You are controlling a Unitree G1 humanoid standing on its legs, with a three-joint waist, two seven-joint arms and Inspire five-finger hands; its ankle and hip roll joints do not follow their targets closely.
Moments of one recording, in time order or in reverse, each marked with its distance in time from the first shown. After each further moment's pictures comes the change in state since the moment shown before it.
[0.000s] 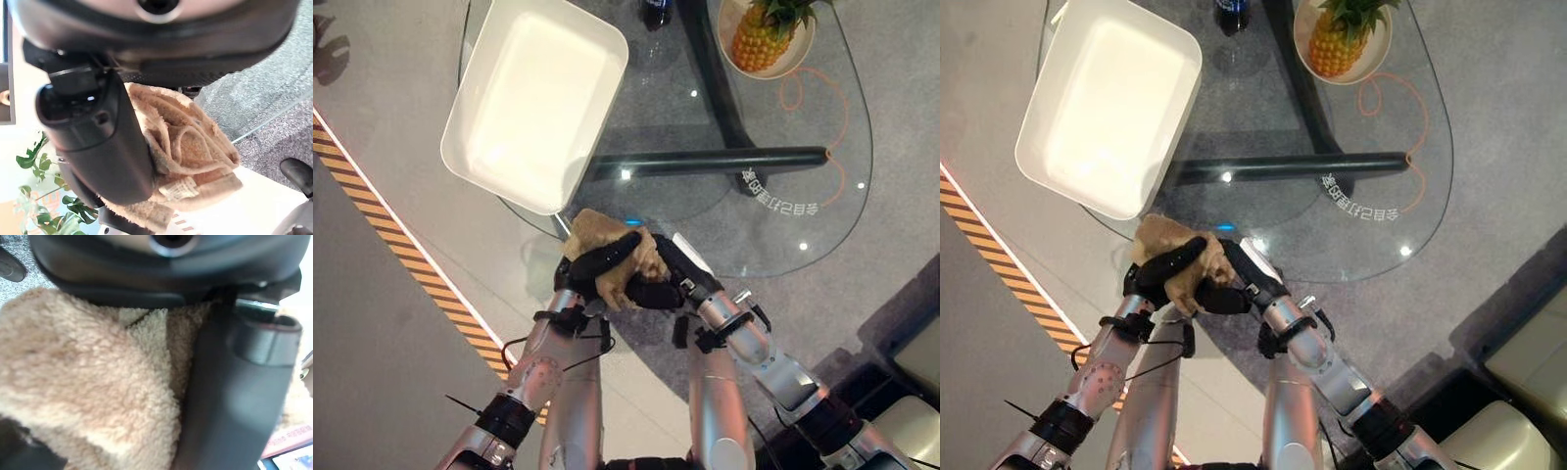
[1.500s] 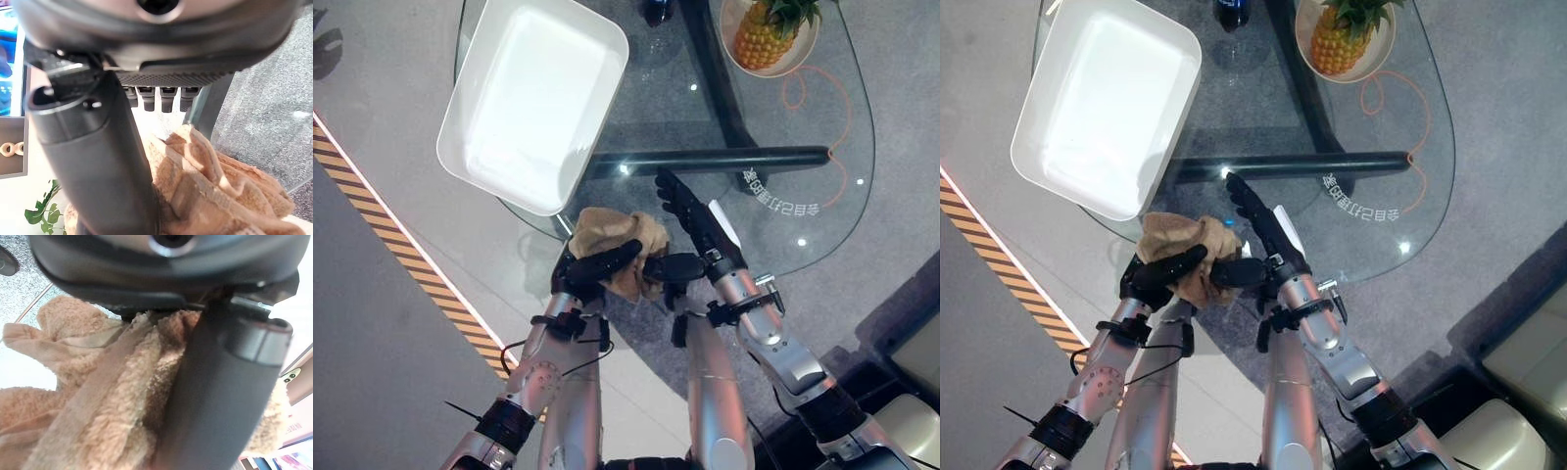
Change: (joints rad) left arm 0.030 -0.010 0.015 0.001 -0.002 -0.039 -0.056; right arm -0.032 0.029 -0.124 -0.006 0.067 -0.017 -0.081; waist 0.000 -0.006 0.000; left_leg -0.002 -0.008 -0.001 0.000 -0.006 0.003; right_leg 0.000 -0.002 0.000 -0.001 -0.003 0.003
